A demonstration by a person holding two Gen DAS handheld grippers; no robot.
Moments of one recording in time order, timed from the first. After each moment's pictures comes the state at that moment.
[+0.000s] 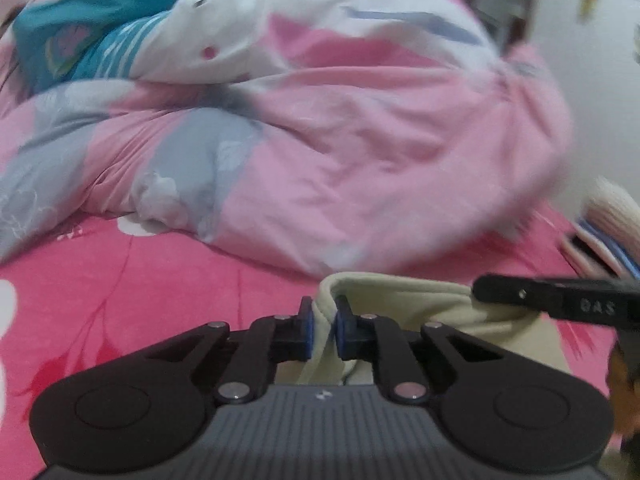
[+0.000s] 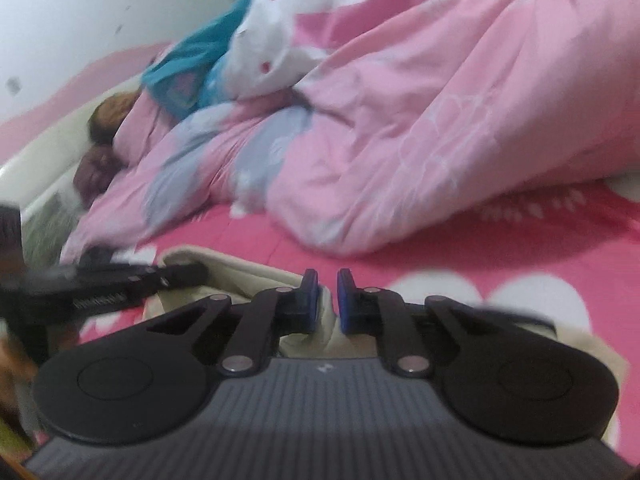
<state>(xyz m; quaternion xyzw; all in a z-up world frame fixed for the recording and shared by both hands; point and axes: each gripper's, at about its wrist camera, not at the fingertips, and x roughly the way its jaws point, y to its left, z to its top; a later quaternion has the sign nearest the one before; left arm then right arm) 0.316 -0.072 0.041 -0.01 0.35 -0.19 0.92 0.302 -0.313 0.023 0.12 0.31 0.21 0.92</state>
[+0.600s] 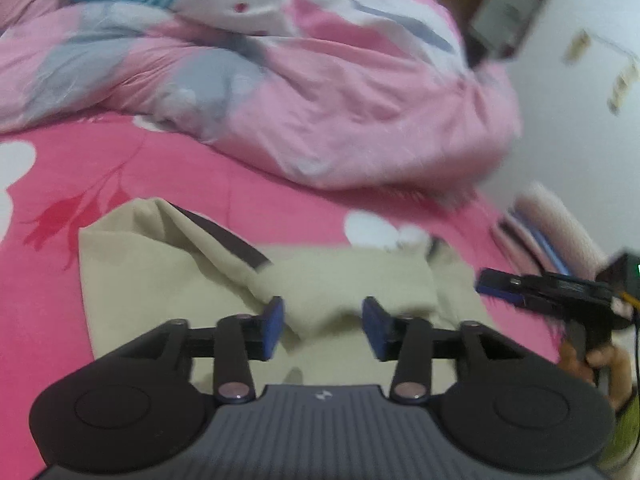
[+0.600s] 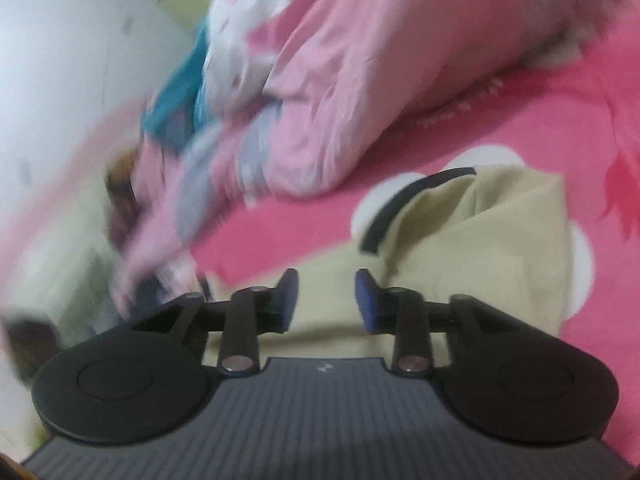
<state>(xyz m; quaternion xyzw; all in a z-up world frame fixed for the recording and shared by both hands) 0.246 -0.004 0.015 -0.16 0.39 -0.21 0.88 0.228 -0.389 -0.010 0.31 0.33 0.19 0.87</state>
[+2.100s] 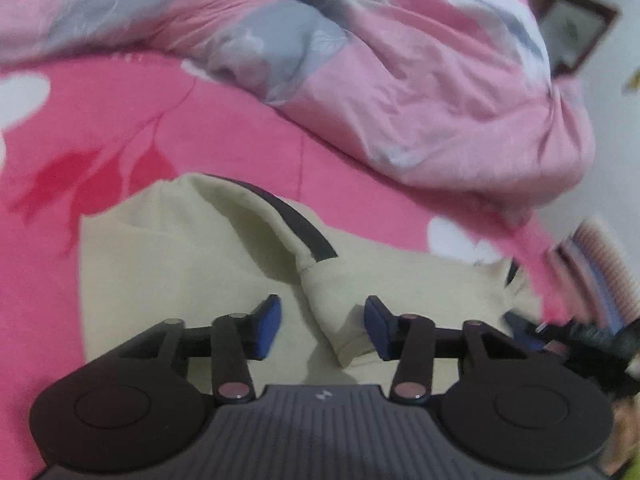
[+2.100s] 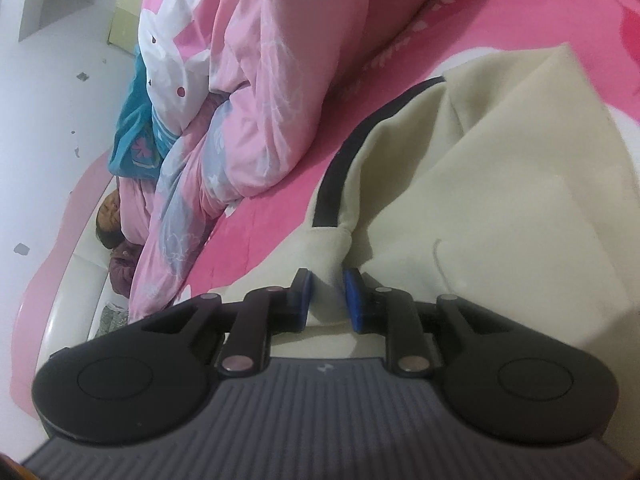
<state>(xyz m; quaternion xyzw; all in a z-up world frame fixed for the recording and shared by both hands) 0.287 0.012 -0.043 -0.14 0.42 -0.16 0.88 0.257 -0.375 -0.077 0.39 0.35 0.15 0.84</state>
